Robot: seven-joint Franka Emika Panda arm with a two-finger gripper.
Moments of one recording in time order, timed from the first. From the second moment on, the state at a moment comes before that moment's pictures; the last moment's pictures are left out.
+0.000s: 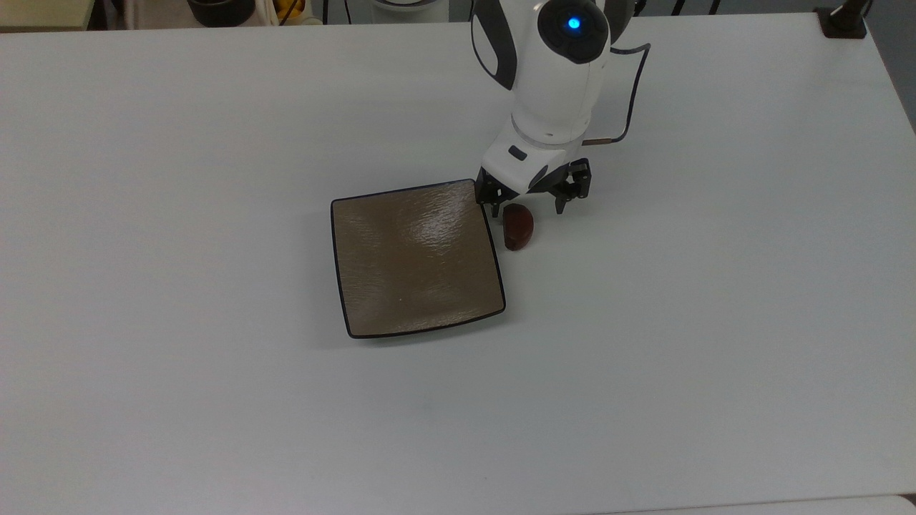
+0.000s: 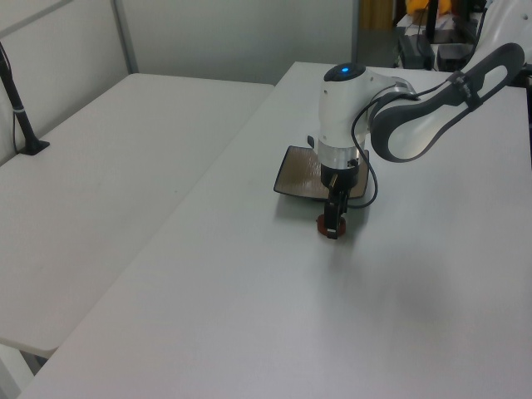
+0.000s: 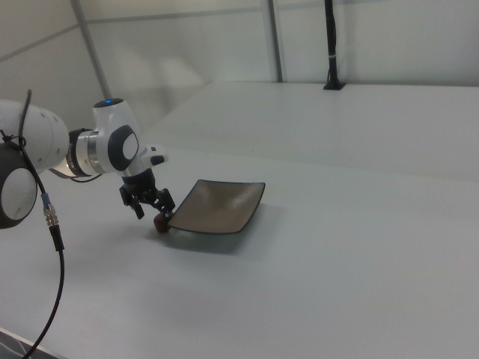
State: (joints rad) arm 0.19 0.44 0.23 -1.76 -0.17 2.21 0.34
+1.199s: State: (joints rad) arm 0.19 0.46 0.27 -1.76 -0.19 2.21 0.34
